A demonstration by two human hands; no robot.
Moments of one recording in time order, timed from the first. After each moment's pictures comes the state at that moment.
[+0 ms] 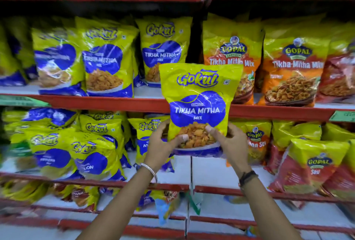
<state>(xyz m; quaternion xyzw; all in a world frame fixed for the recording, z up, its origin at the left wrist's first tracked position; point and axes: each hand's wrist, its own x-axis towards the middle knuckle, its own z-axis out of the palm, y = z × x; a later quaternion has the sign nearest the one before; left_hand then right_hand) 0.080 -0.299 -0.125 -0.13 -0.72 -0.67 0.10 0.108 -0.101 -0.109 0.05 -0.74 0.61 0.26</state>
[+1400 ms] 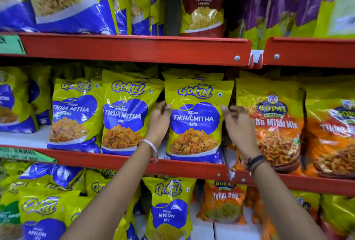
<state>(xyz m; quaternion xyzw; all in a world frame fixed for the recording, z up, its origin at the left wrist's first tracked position) -0.116 -0.368 0.018 -0.09 -0.69 -0.69 0.19 -0.073 -0.154 0.024 0.03 -0.81 0.46 0.37</state>
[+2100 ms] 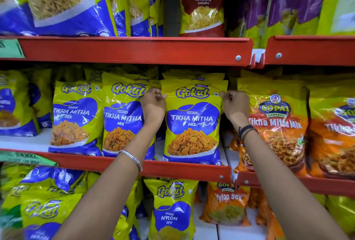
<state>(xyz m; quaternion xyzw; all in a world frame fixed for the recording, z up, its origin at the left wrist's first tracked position) -0.134 -0.374 0.068 -0.01 -0.76 -0.53 0.37 -0.130 -0.158 0.065 -0.02 -0.83 0.42 0.37</state>
